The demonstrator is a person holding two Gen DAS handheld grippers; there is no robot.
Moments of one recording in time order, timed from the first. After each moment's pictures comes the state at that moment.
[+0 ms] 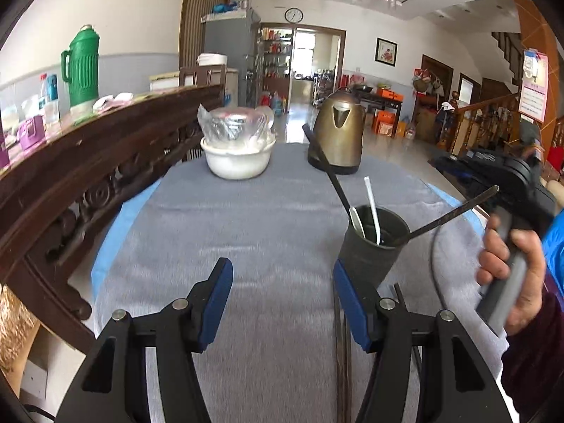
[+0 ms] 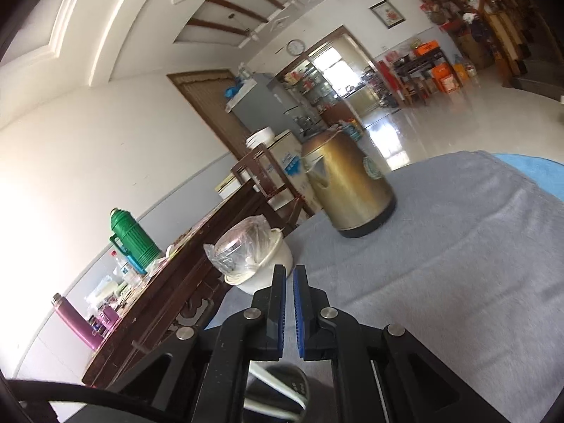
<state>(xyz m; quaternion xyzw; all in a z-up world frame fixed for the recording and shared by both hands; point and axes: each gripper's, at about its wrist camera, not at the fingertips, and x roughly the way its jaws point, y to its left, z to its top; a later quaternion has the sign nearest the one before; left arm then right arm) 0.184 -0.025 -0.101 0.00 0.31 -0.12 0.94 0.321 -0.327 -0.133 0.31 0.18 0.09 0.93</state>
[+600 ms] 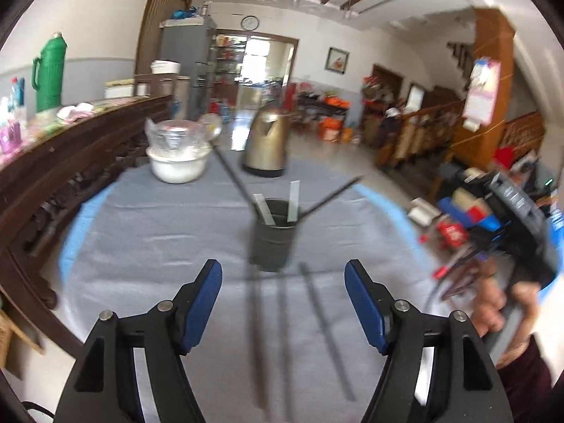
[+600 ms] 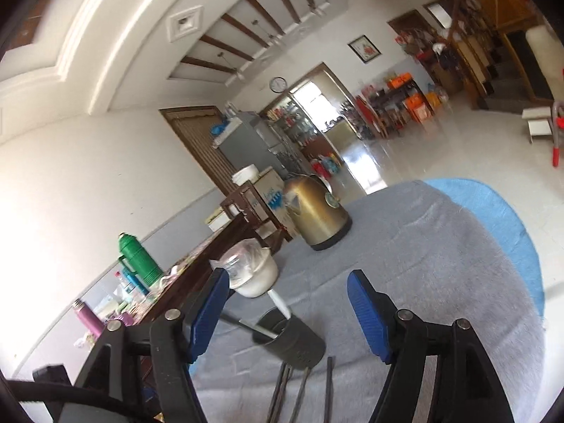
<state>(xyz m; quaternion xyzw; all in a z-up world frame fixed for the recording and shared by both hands) 0.091 -0.045 -0.061 -0.04 0.29 -0.25 0.92 0.132 -0.340 -0.091 0.32 0.12 0.05 0.94</state>
